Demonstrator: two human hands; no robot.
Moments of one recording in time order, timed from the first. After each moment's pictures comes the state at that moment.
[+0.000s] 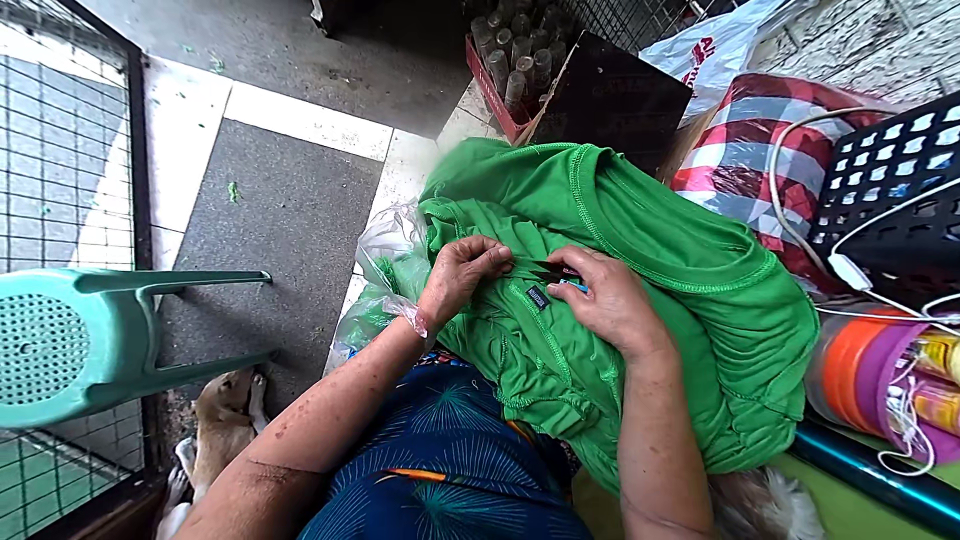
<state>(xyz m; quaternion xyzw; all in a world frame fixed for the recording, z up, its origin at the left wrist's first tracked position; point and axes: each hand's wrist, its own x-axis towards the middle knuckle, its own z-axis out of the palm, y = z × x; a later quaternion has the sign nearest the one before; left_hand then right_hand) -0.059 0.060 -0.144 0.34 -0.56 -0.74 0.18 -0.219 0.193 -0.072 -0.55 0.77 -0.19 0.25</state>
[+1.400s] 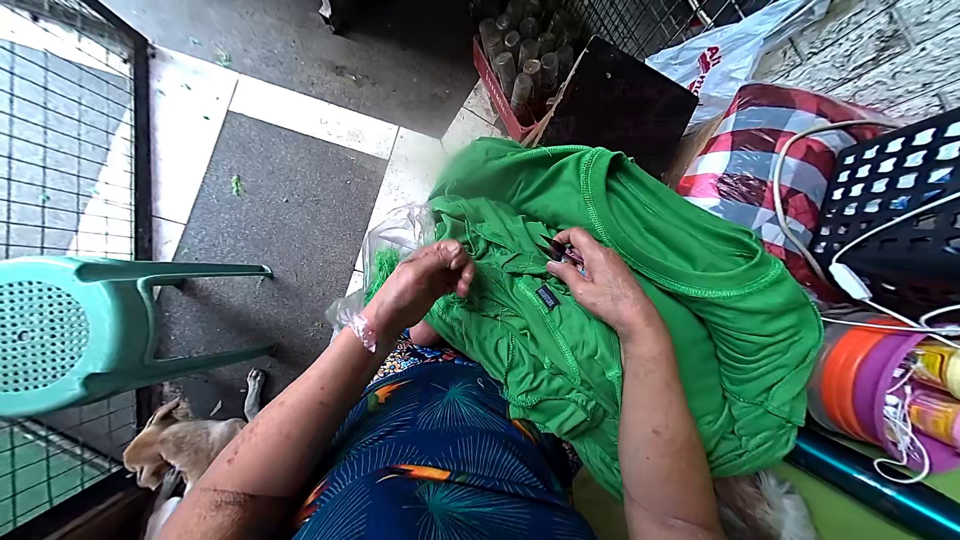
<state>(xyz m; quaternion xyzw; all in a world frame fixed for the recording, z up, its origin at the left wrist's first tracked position) -0.003 0.034 -0.134 0.25 -0.50 -0.82 0.12 -0.224 0.170 -0.082 -0.49 0.79 -0.19 0.32</state>
